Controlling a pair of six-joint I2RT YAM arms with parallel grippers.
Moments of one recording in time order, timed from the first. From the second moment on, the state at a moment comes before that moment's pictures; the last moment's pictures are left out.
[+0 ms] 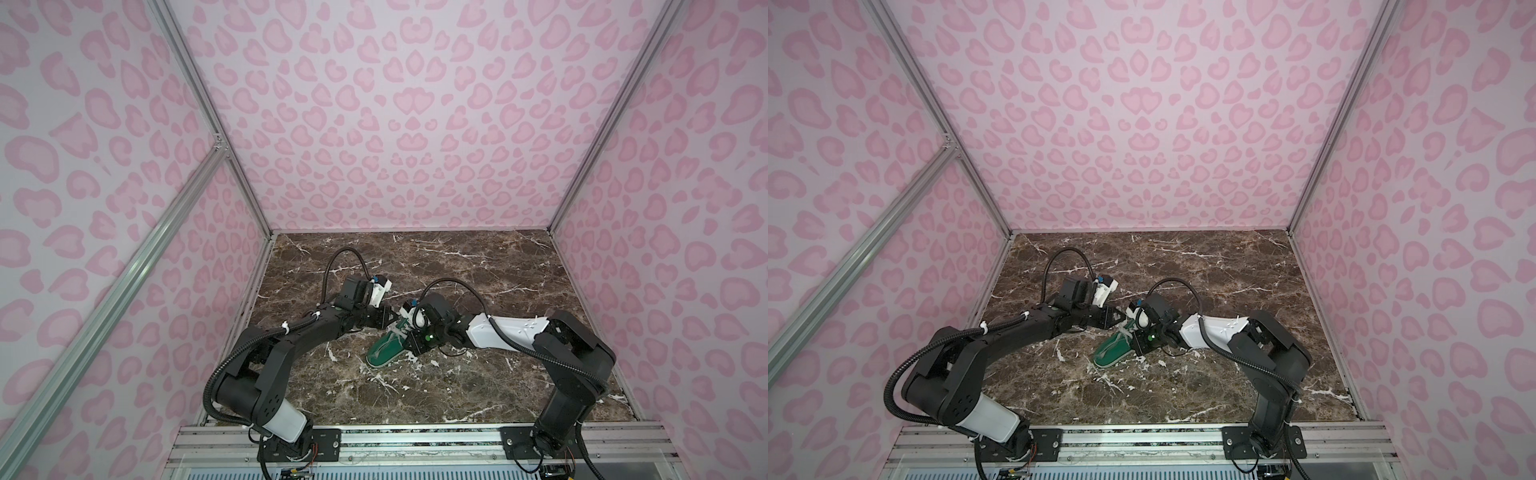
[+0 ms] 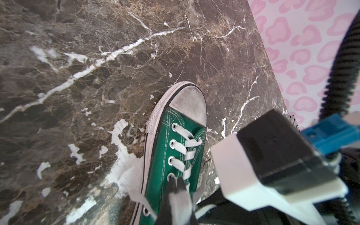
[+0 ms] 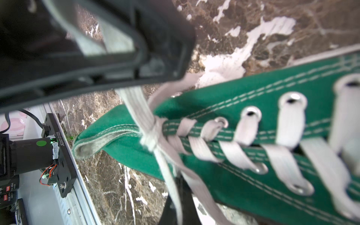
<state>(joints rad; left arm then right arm) -0.44 1.57 0.82 -0.08 0.56 -0.29 0.79 1.76 0.94 -0.15 -0.41 0.40</state>
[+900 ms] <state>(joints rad) -0.43 1.57 0.82 -0.10 0.57 -0.28 0.80 1.81 1.02 -0.17 -0.41 0.38</state>
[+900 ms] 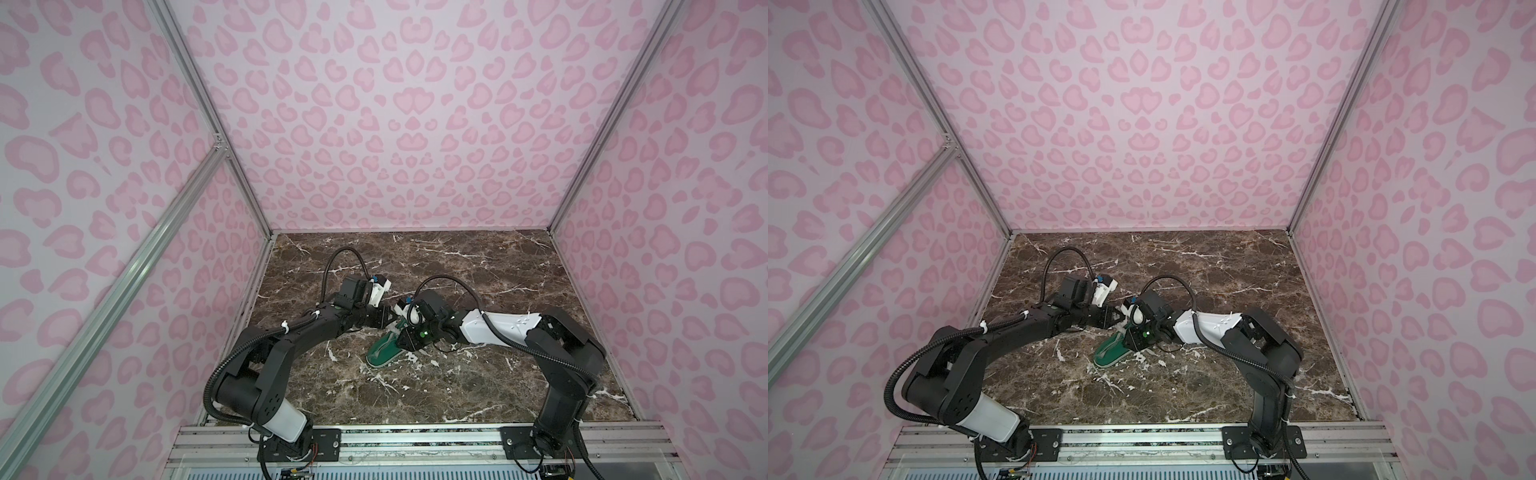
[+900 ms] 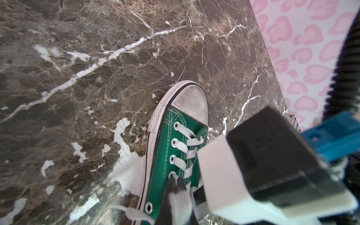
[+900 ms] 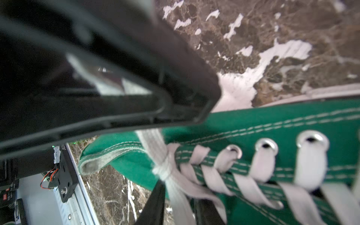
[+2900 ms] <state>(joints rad) -0.42 1.60 0.83 -0.12 0.58 -0.26 0.85 1.74 1.06 -0.32 -0.30 0.31</state>
